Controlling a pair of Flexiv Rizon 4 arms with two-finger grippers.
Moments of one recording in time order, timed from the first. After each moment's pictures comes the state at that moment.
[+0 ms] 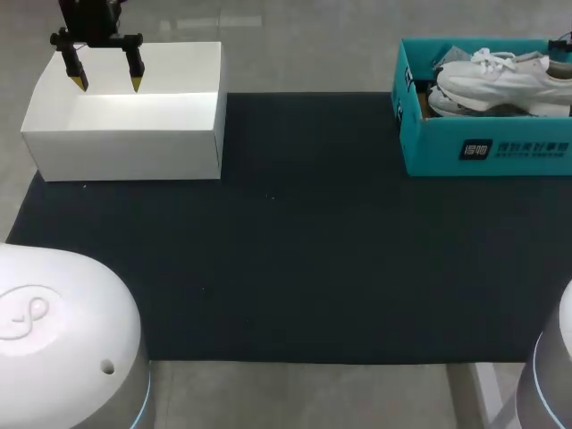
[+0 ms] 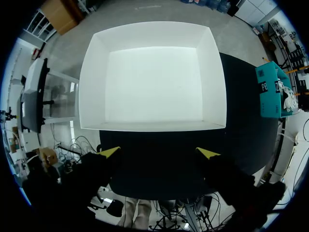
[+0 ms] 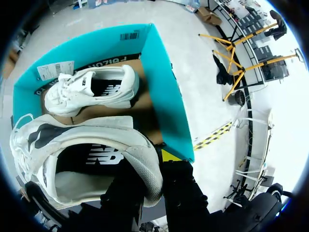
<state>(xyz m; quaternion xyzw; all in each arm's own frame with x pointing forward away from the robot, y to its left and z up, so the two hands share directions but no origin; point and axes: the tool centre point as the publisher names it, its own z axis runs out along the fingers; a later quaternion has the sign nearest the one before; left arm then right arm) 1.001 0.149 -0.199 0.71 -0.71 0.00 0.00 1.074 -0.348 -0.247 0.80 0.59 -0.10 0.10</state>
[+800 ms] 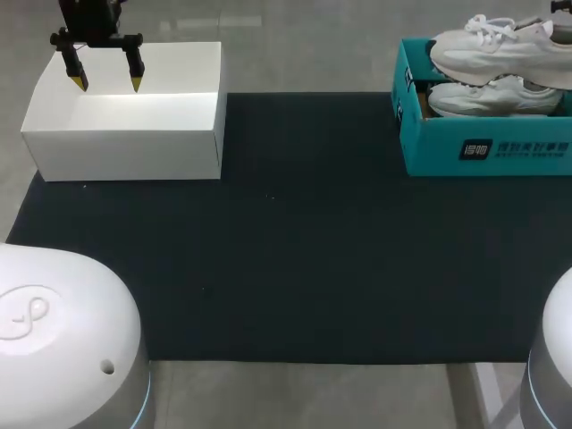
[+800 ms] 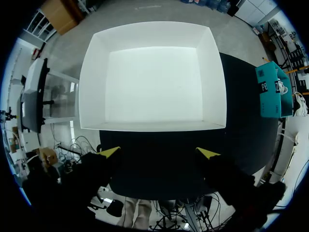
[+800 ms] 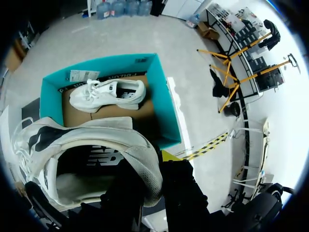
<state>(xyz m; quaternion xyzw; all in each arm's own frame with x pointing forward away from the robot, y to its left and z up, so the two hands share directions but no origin) 1.001 0.149 -0.199 0.71 -0.71 0.00 0.00 1.048 -0.312 -0.155 0.78 0.61 -0.06 0.15</state>
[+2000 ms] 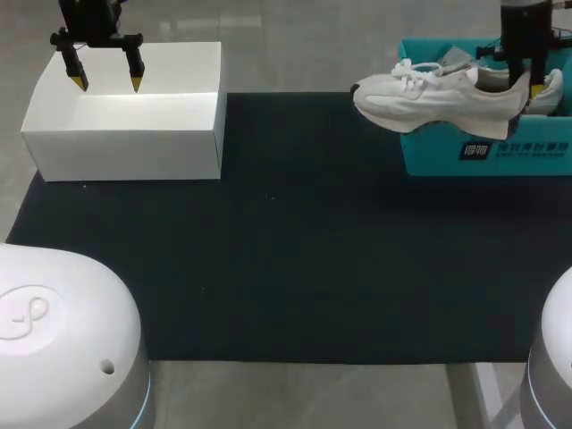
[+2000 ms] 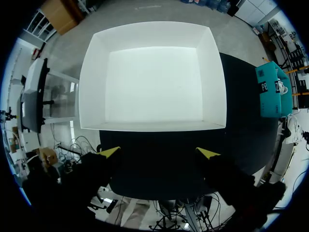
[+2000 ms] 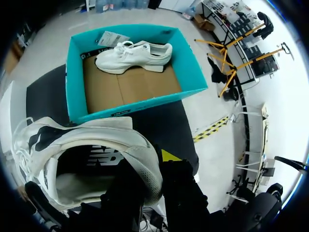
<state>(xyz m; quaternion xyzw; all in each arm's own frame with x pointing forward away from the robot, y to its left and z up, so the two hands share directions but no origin) 1.001 0.149 -0.199 0.71 -0.71 0.00 0.00 0.932 -0.155 -0.176 0.79 0.58 -0.09 0.14</state>
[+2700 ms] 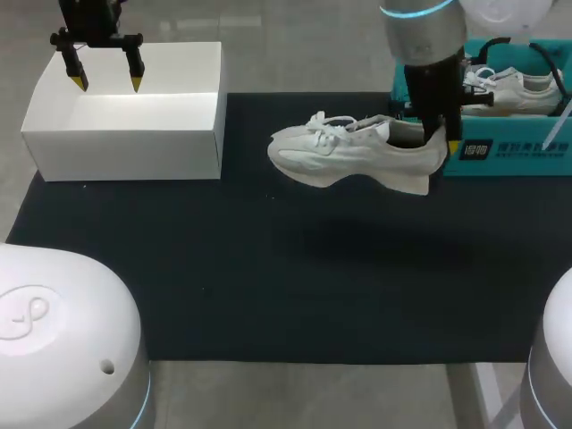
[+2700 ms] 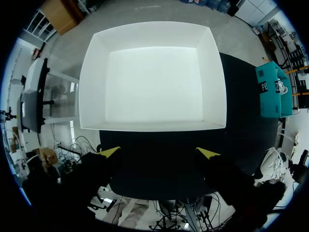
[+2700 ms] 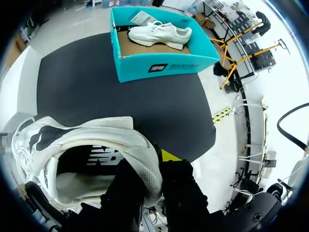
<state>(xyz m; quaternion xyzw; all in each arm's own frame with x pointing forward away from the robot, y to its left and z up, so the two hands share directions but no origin) 1.001 0.149 -0.199 0.71 -0.71 0.00 0.00 0.827 -0.008 -0.199 0.80 0.58 -0.10 0.13</state>
